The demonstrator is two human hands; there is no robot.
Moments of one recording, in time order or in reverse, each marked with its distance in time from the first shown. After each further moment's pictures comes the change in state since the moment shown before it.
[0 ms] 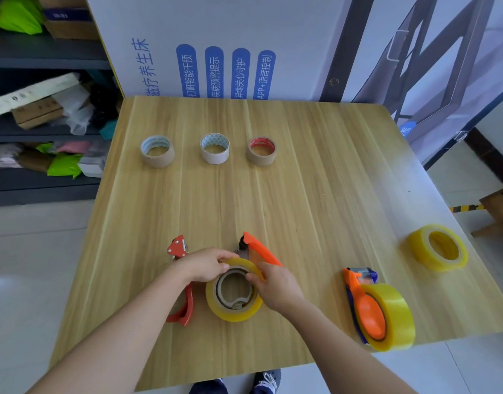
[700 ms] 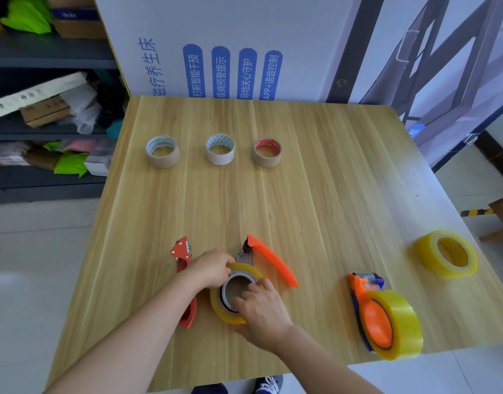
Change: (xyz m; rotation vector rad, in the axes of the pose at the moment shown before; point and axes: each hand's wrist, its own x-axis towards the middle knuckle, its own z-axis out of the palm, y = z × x) left_hand 0.013 0.000 0.013 0.235 0.130 -0.004; right_hand -0.024 -0.011 0.033 -0.625 -0.033 -0.549
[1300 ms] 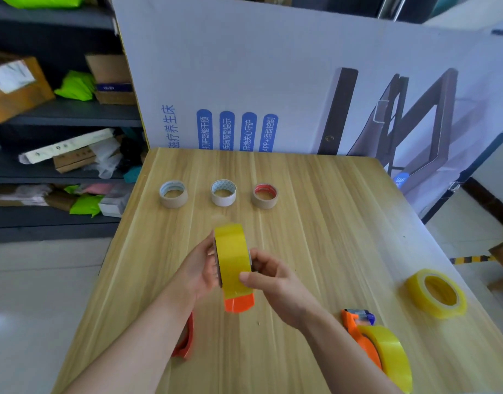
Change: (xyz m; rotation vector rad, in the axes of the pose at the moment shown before) left_hand -0.043 0.027 -0.062 -1.853 -0.032 0.014; right_hand -0.015 0.011 -0.144 1.663 0.232 -0.020
